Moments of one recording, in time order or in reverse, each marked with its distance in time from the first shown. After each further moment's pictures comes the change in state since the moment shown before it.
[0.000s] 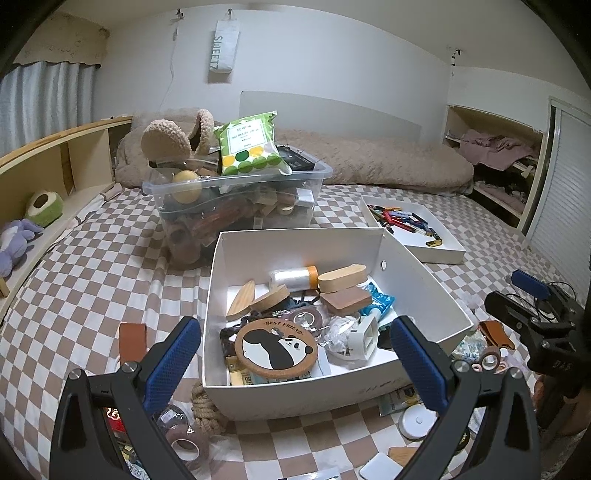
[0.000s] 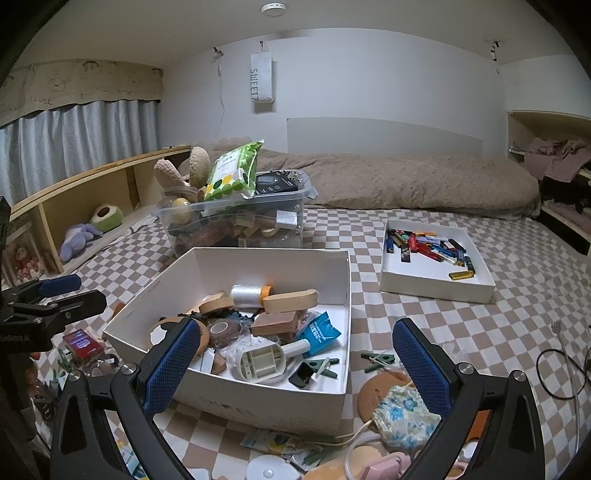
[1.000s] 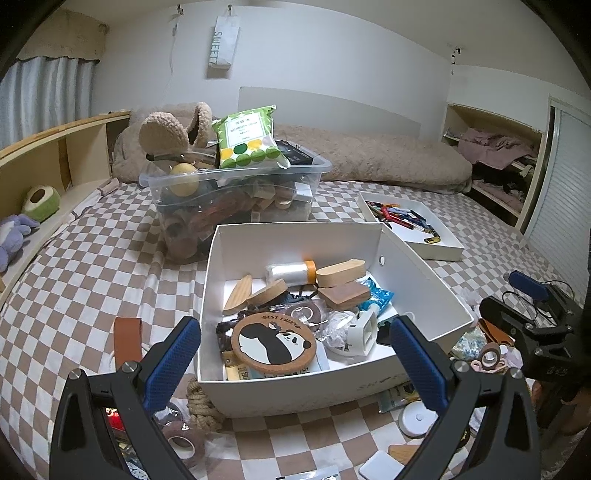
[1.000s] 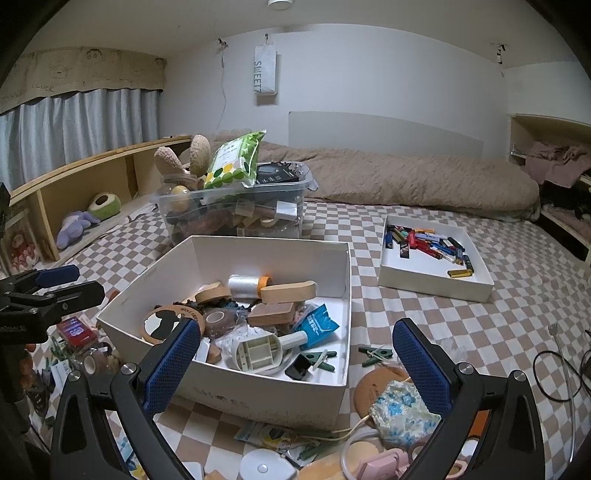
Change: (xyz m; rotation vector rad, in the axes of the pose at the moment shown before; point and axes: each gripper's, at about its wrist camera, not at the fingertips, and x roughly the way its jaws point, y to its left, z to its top) left arm 0.005 0.003 -0.006 -0.012 0.011 -0.019; right arm 0.005 0.006 -0.006 -0.031 0.025 -0.020
